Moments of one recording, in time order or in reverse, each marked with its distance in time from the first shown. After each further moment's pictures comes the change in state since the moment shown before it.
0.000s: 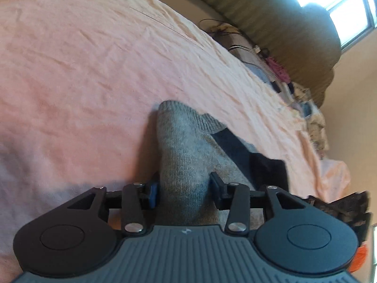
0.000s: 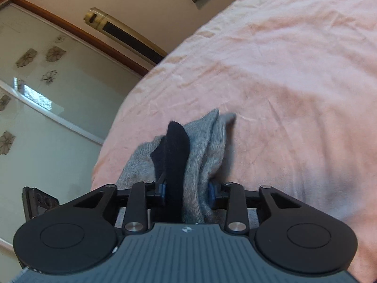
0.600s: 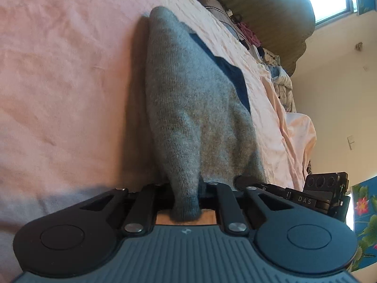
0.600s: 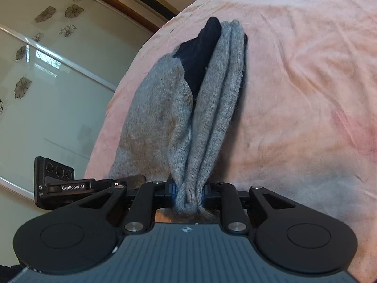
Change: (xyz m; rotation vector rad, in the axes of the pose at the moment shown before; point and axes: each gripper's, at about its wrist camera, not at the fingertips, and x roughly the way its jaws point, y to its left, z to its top) left arm -0.073 -0.004 -0.127 0.050 0.144 -0.124; right arm -0.092 0.015 -0.122 -0.153 0.165 0.051
